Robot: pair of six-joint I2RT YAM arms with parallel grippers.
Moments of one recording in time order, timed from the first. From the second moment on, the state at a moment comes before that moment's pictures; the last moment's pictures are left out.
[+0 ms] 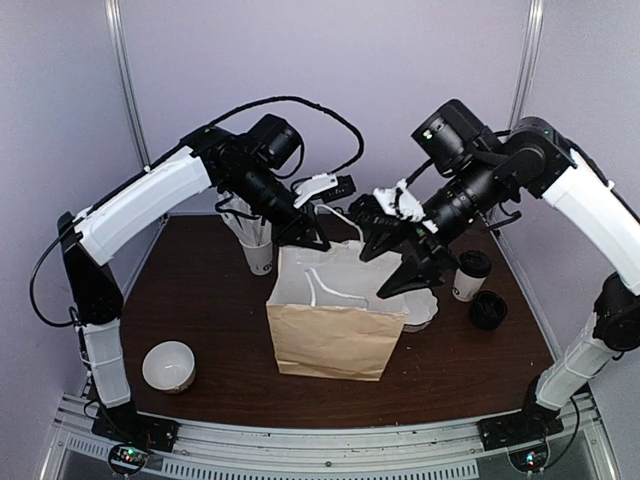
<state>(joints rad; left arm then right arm) -0.83 1.97 2.18 -1.19 0.50 0.45 0.98 1.57 1.97 -1.34 -0.51 -0.75</state>
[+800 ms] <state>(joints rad) -1.17 1.55 1.68 -1.02 -0.08 0.44 0.58 1.38 1.76 -1.25 -0.66 -0.71</state>
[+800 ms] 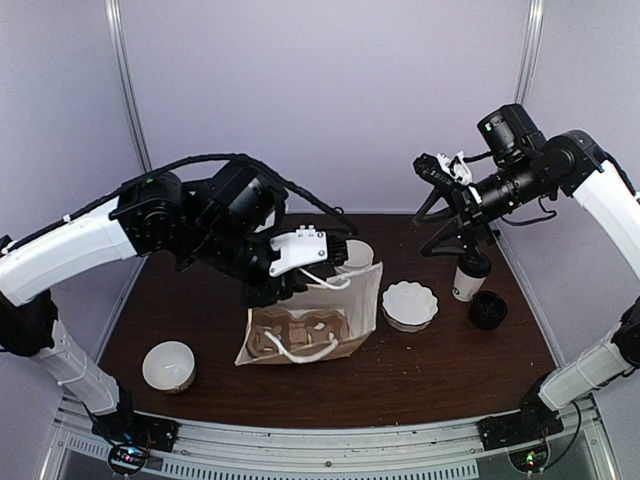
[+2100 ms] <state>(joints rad) -1.53 1.36 1.41 -0.81 -0.42 0.25 0.18 1.56 1.61 -1.13 -0.26 -0.63</state>
